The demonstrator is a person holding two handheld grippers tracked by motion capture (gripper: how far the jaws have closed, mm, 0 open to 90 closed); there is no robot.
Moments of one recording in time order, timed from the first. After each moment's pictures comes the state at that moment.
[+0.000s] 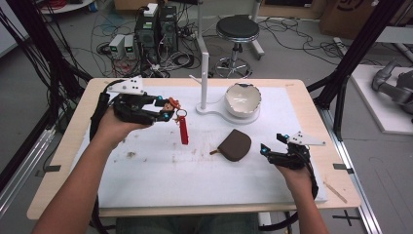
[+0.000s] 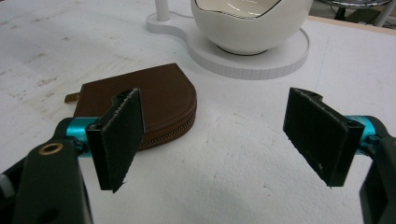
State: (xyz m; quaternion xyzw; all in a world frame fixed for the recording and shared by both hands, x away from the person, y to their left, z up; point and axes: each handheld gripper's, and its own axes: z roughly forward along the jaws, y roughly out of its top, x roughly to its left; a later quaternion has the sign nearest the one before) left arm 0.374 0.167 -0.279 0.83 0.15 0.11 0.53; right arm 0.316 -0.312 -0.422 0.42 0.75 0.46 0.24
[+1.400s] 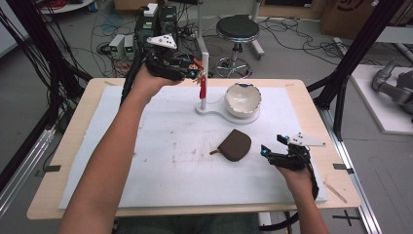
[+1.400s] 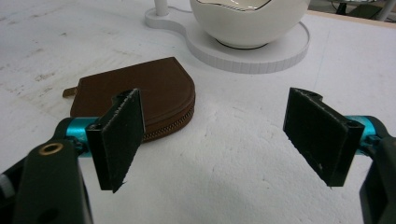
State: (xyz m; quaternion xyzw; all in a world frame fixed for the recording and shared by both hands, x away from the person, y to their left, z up) left arm 0.481 0.109 -0.246 0.82 0.18 0.12 0.53; right arm 0.315 -0.314 -0.425 0.42 0.75 0.46 0.23
